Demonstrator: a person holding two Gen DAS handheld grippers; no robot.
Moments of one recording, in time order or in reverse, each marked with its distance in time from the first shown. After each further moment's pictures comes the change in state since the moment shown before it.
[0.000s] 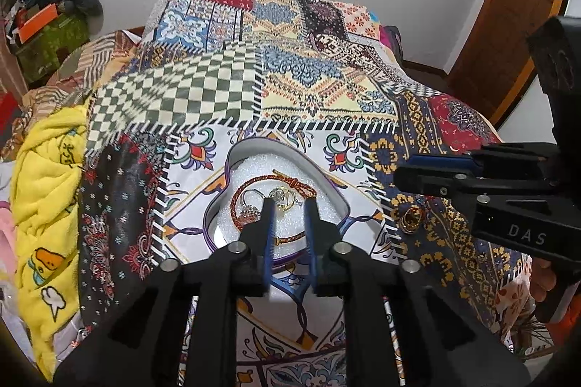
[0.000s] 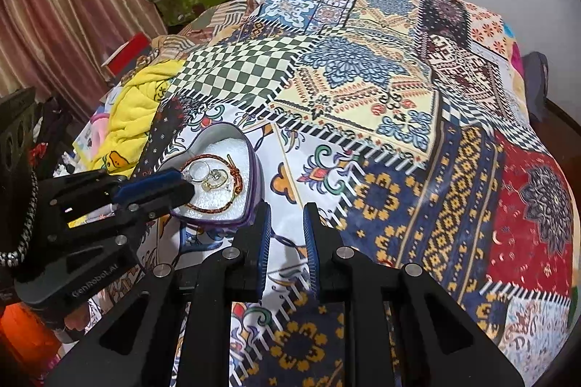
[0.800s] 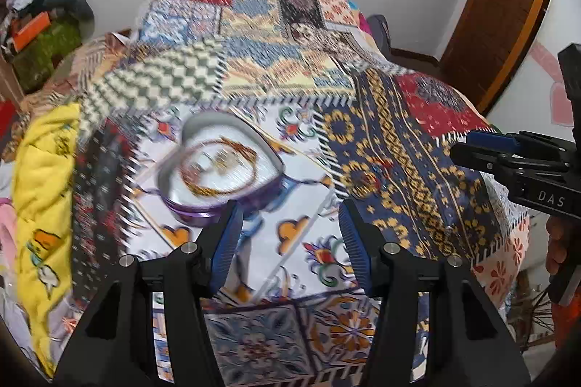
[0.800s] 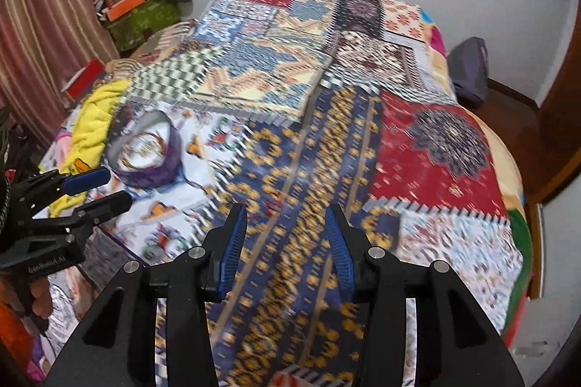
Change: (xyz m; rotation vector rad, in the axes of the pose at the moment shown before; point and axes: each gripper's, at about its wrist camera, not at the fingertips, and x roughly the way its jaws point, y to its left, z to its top) left arm -0.013 -0.048 -0.027 0.039 0.042 -0.020; right arm -0.062 -0.053 -0.060 0.108 -0.070 -0.192
